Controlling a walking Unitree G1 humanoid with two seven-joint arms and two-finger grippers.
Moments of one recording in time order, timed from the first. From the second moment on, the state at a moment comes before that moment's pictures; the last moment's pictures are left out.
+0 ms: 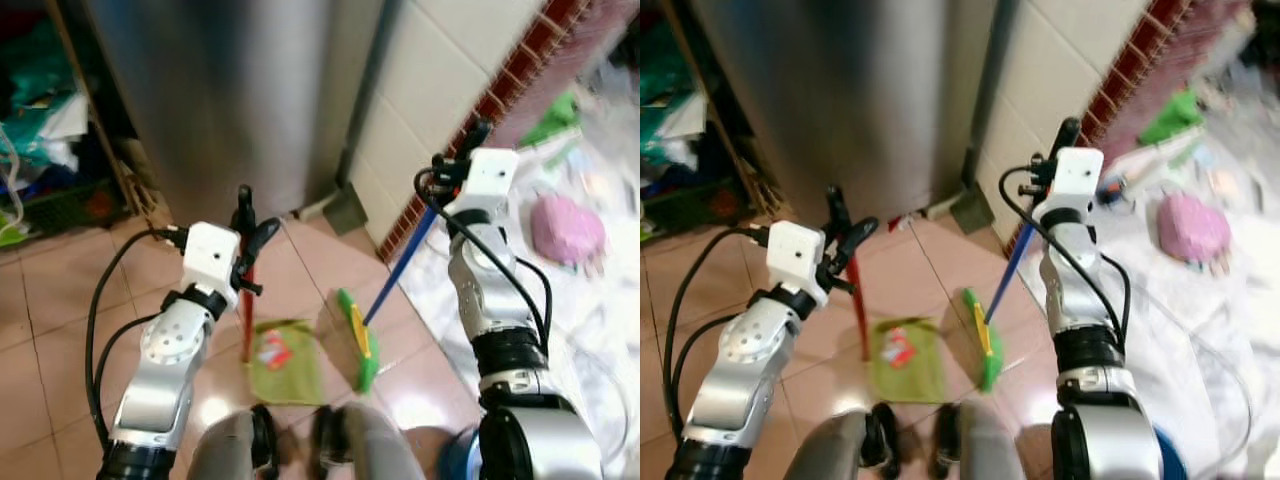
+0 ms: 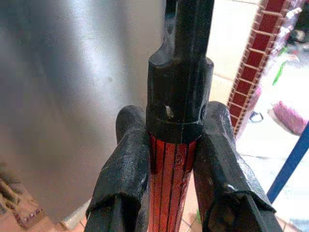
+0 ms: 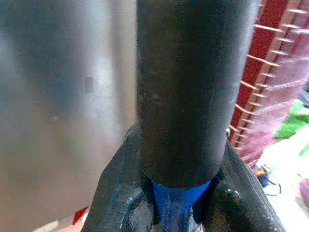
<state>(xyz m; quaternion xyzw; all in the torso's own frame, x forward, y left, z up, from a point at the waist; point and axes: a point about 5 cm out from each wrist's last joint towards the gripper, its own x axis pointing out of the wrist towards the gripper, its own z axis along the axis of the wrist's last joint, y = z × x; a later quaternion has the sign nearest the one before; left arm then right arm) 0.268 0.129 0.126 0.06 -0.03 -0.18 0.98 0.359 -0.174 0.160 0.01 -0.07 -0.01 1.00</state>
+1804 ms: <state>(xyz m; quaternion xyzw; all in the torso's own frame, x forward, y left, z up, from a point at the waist) 0.269 0.123 0.123 0.05 -0.02 -0.19 0.98 0.337 -0.170 0.117 0.00 0.01 -0.04 1.00</state>
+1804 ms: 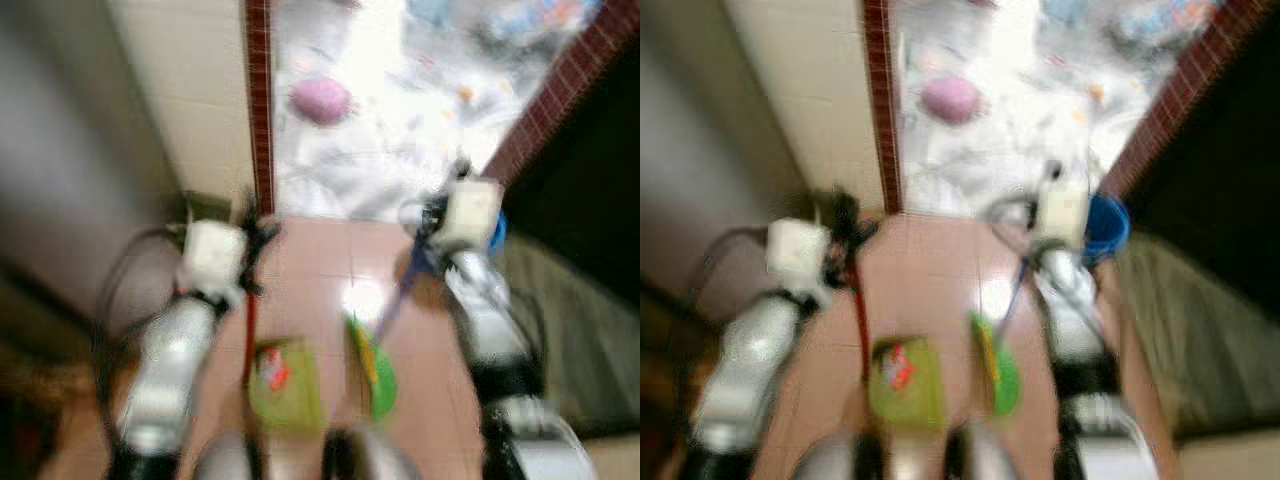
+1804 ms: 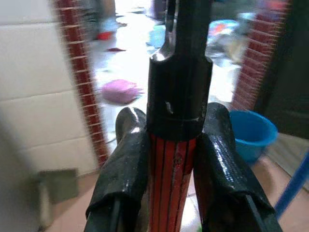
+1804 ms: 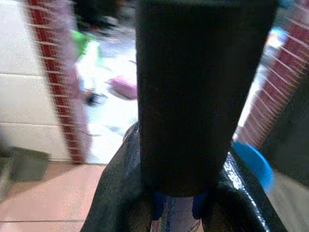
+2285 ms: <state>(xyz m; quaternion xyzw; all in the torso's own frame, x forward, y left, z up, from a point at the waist) 0.273 0.128 0.131 0.03 -0.04 -0.18 0.98 0.337 -0.162 0.115 0.02 0.02 -0.04 1.00</state>
